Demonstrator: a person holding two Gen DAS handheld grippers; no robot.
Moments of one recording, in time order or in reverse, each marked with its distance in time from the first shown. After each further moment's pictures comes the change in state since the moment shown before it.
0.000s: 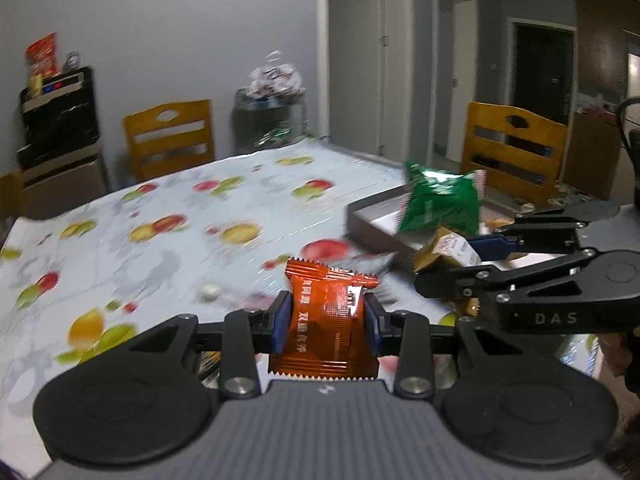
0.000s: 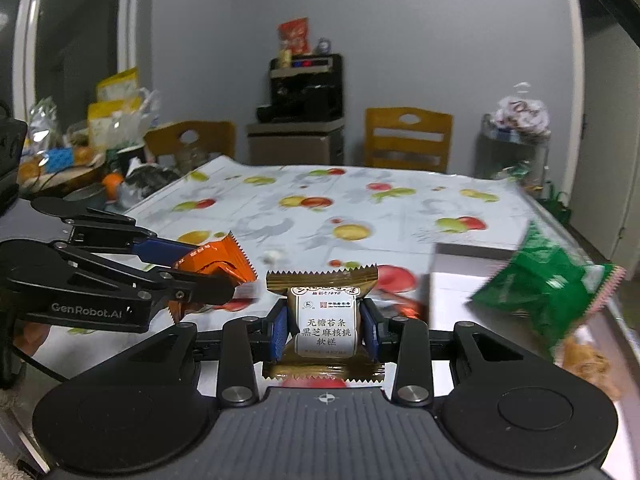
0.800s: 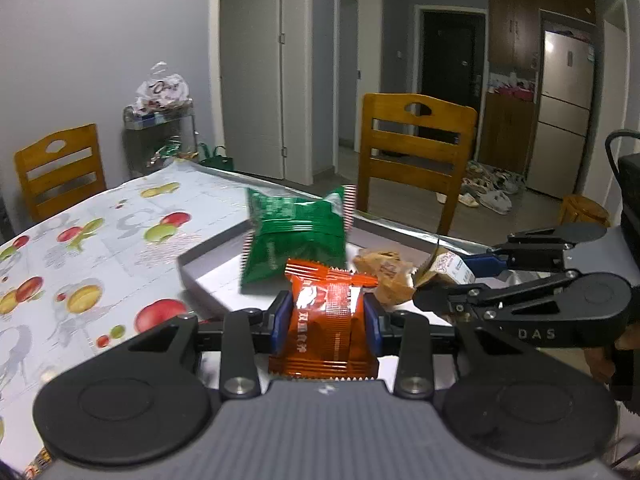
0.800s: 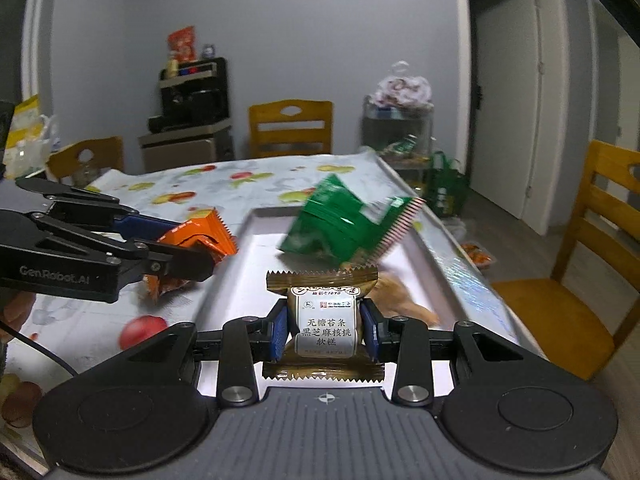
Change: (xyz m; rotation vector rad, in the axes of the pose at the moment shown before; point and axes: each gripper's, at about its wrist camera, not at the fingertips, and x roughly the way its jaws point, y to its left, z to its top) left arm 0.079 -0.113 0.048 0.127 0.008 -0.260; right arm -0.059 -0.103 -0.051 0.155 0.016 -0.265
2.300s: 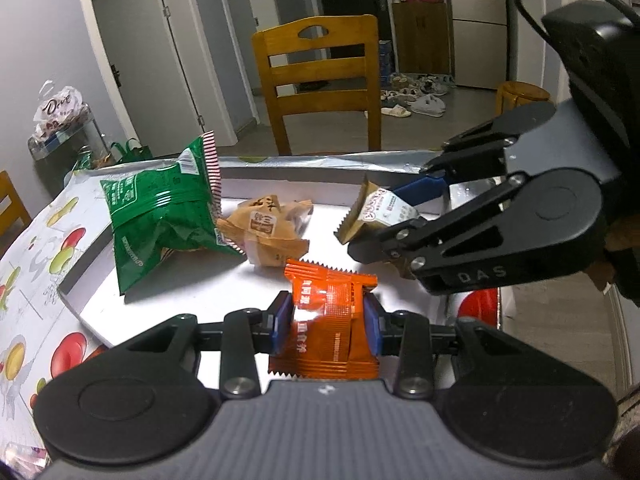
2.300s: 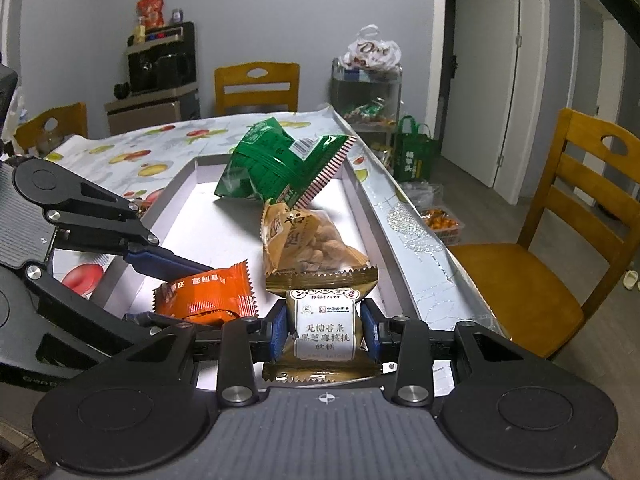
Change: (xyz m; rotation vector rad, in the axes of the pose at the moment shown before) left arm 0.082 -0.062 -0.011 0.318 0.188 -0.153; right arm 0.016 -0.030 -0.020 -0.019 0.107 -0.075
